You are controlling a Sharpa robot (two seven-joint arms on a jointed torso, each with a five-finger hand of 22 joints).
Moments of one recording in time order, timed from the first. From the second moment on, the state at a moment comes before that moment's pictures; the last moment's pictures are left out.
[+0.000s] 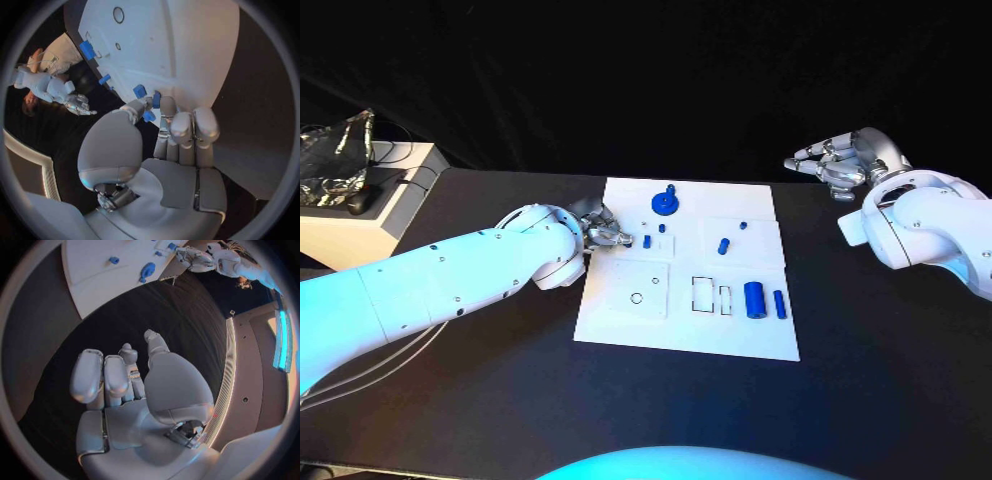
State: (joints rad) left arm 1.13 -0.72 0.06 1.39 -1.15 -0.29 -0.49; left_hand 1.15 -0.19 0.45 0.06 0.48 1.08 -0.01 0.40 0.76 1.30 -0.07 0.79 0.59 1.42 -0.11 1.17 1.02 0.07 1.32 -0.11 1.14 1.31; right arm 1.36 -0.88 -0.10 1.41 -0.79 -0.63 -0.09; right_hand 1.21 -0.02 -0.13 0.01 0.53 1.03 0.12 0.08 0.20 1.17 0.03 0.96 1.12 1.44 -0.04 1.22 1.06 0.08 1.47 -0.05 1.12 1.31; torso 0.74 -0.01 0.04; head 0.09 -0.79
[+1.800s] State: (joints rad) left arm 1.12 -0.70 0.06 1.38 -1.15 -0.29 -0.50; left_hand 1.18 -0.16 0.15 0.21 0.47 1.11 -0.03 0.44 0.79 1.30 -0.08 0.81 0.60 1.41 -0.11 1.18 1.02 0.07 1.33 -0.11 1.14 1.31; right arm 1.36 -0.88 -0.10 1.41 -0.79 -0.63 -0.09; right_hand 1.21 -0.02 -0.13 0.01 0.53 1.03 0.12 0.08 0.20 1.17 0.03 0.96 1.12 1.44 -0.04 1.22 1.06 0.08 1.47 -0.05 1.12 1.31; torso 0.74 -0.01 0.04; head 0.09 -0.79
